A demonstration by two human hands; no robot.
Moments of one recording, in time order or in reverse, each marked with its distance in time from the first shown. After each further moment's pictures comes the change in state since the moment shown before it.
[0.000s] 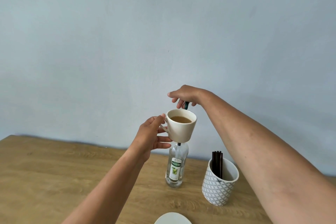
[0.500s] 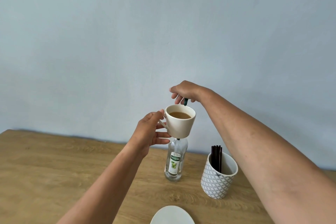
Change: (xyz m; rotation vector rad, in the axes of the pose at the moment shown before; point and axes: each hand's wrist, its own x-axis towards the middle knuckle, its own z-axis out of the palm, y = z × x) left_hand 0.004 -0.008 -0.002 -0.012 0.004 -0.011; right_hand 0.007 0.007 0.011 0.075 0.028 0.007
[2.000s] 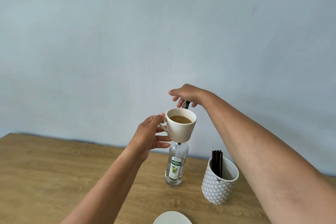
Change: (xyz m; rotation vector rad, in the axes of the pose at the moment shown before) left_hand -0.008 0.008 -0.001 -0.002 -0.013 0.005; right_hand -0.010 -0.002 -0.010 -0.004 -0.001 -0.028
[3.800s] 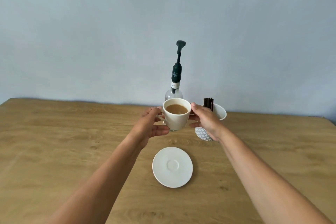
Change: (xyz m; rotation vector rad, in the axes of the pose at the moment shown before) left_hand -0.076 -0.090 -0.007 0.001 -0.013 -0.227; right_hand -0.153 0.140 0.170 0.905 0.093 -0.019
